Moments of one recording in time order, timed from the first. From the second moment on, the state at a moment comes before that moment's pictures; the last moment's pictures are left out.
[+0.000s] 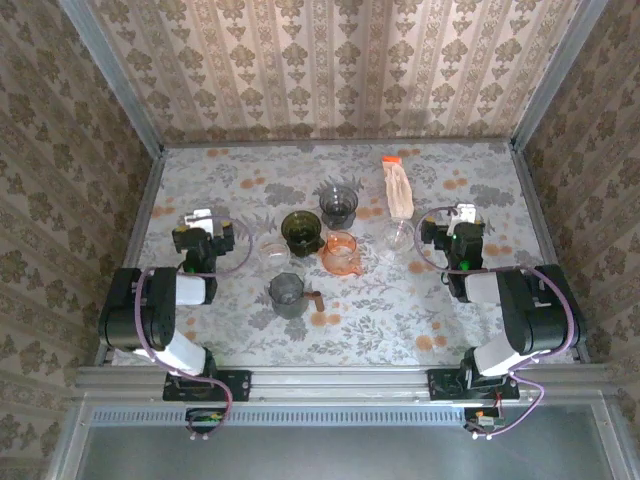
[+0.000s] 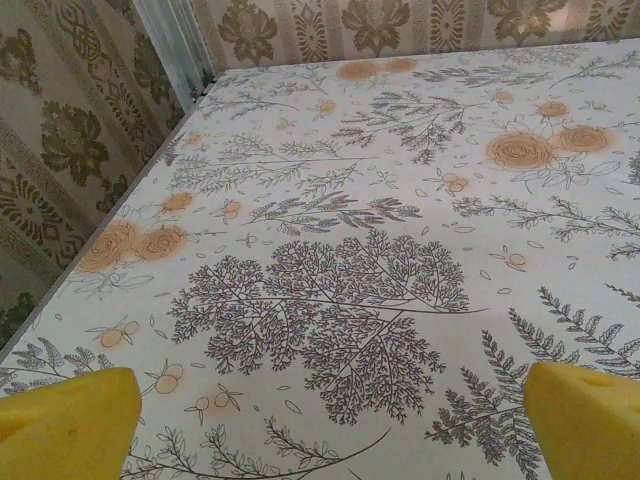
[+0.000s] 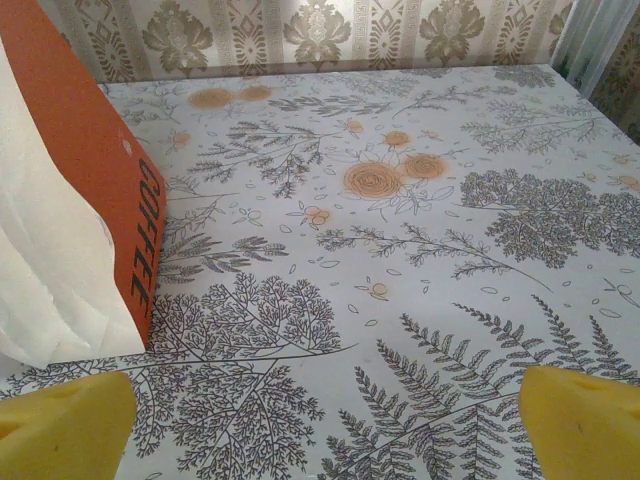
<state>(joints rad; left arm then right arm) -0.06 1.55 0.37 0.84 -0.21 0.07 0.04 1.53 0.39 0.79 0.20 0.06</state>
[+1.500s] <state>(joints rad) -0.06 1.36 0.39 0.67 -0.29 0.06 0.05 1.24 0.52 0.37 0.22 0.14</state>
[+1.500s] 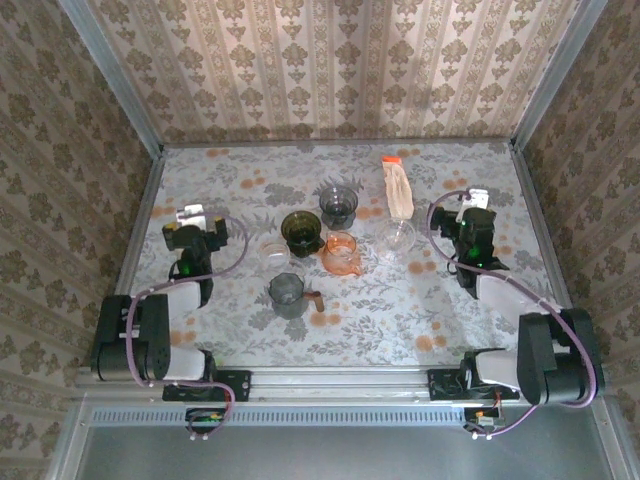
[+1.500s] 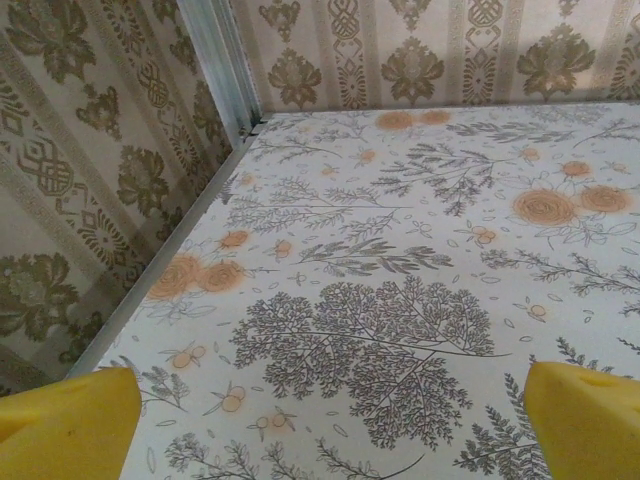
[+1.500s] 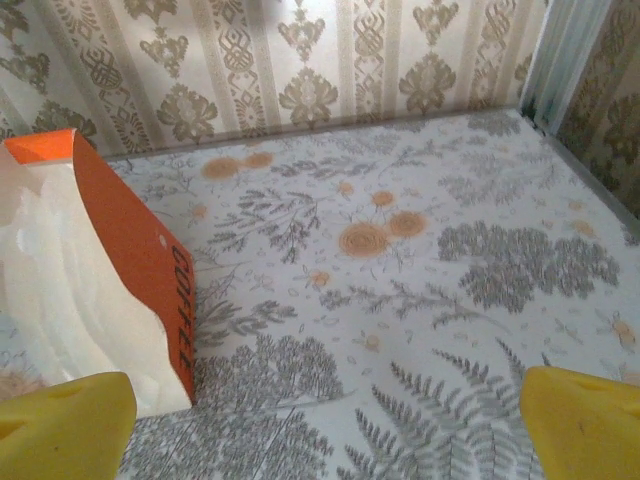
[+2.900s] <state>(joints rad) -0.04 0.84 0.39 0.45 0.21 -0.83 0.67 1.10 0.64 -0.08 0.02 0.37</state>
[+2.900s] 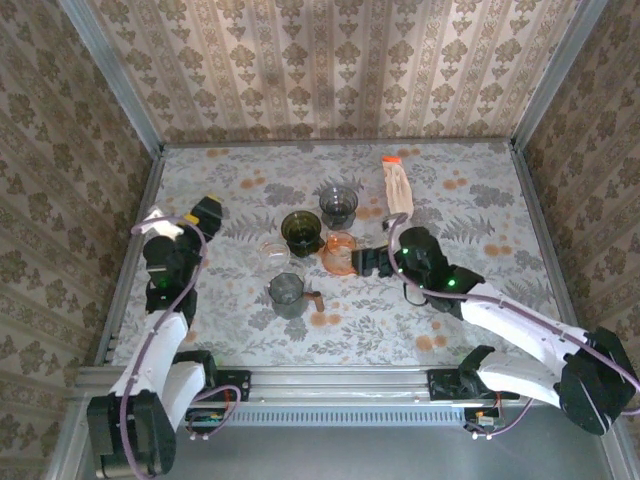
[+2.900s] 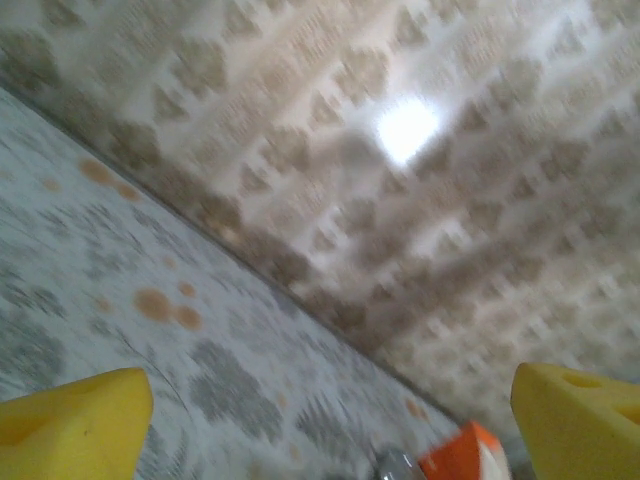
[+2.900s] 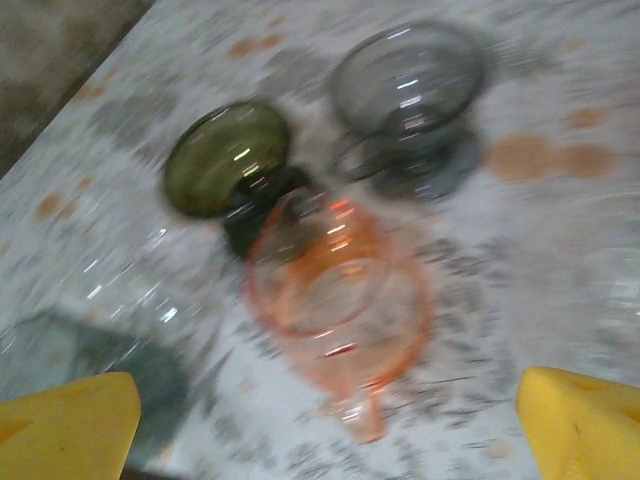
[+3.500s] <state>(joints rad) -0.34 0.48 0.20 0.07 0.17 -0.83 0.93 1.52 0.73 0.05 -0.11 0.19</state>
